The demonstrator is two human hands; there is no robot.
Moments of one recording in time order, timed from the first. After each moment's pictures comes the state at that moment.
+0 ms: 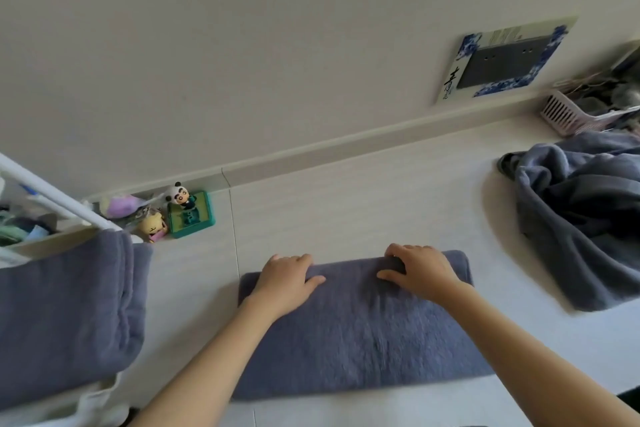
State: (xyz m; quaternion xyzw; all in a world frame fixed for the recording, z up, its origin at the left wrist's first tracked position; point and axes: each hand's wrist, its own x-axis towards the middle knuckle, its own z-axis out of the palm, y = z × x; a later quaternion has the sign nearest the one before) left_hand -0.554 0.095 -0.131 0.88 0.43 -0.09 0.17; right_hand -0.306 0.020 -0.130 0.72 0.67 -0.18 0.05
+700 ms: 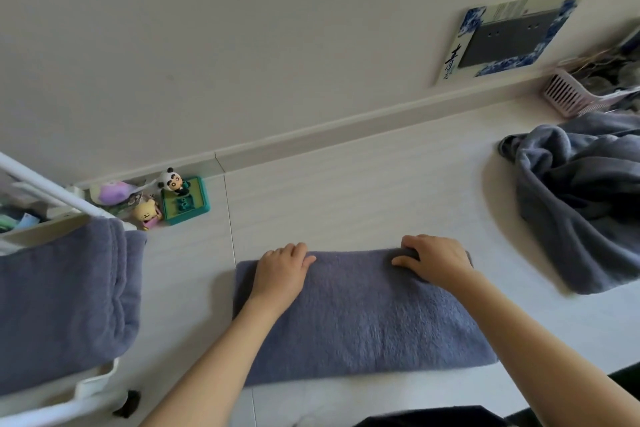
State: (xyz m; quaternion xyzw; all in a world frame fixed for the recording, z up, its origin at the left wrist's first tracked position) left_hand -0.558 0.083 -0.171 0.90 0.44 0.03 0.04; right_hand -0.284 0.007 -0.138 0.74 0.64 -0.18 0.07
